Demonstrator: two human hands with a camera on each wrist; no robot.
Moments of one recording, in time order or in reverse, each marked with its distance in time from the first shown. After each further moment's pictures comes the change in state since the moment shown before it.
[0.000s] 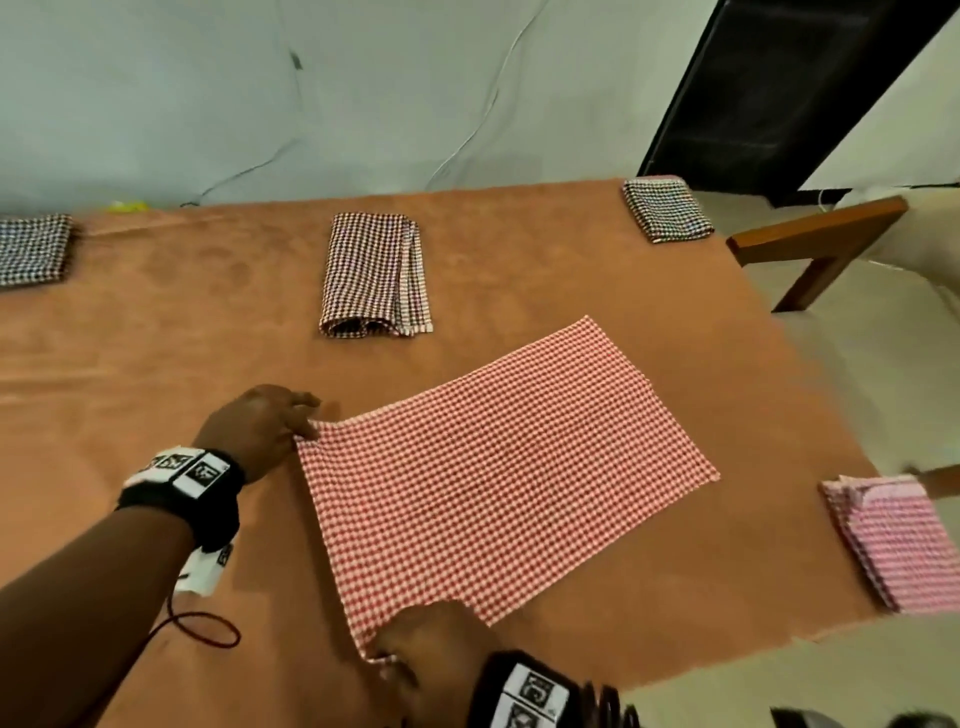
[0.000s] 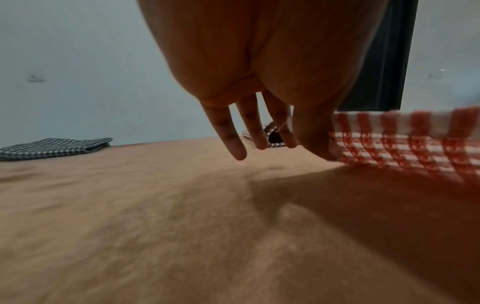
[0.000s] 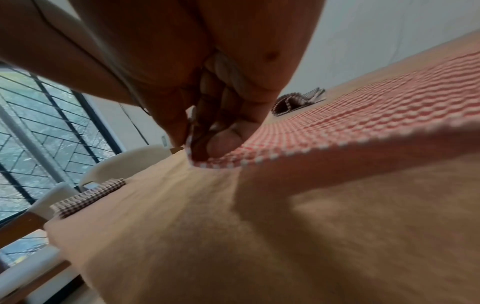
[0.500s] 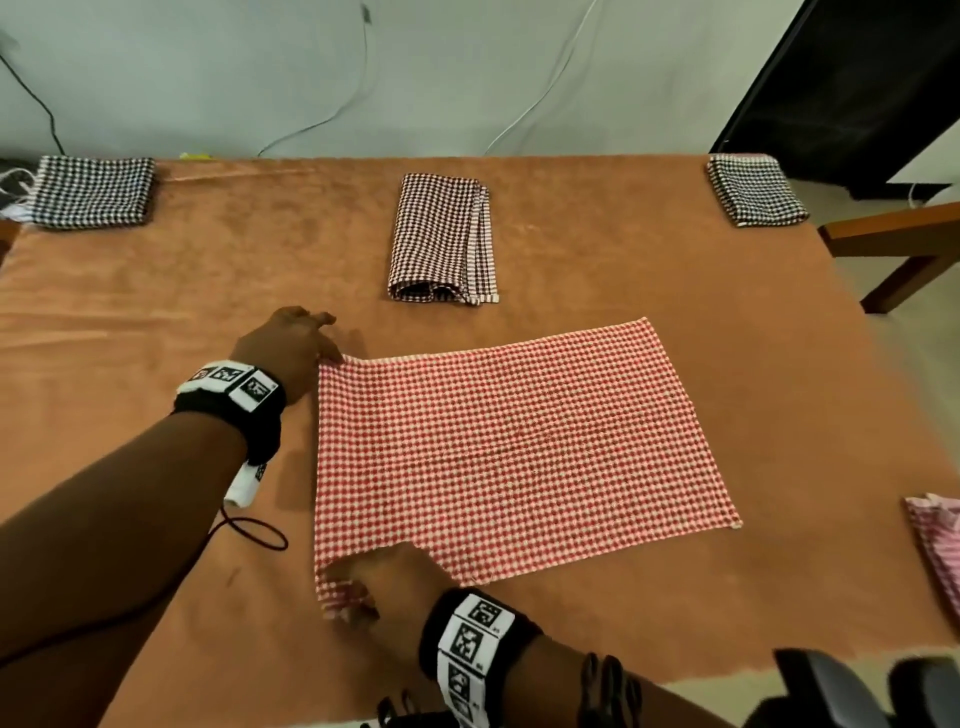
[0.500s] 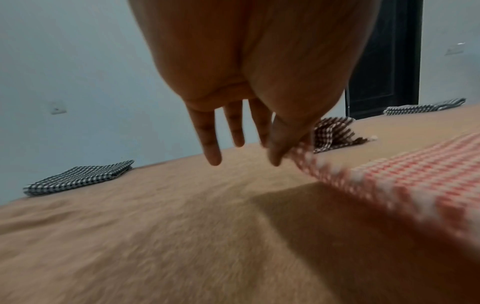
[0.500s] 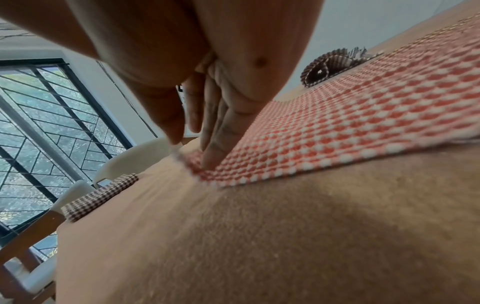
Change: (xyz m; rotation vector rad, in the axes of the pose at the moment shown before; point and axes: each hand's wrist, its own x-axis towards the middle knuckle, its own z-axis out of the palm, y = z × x) left_hand 0.013 -0.039 -0.025 0.212 -0.051 -0.221; right_hand 0.077 -0.040 0.031 0.043 -0.006 0.002
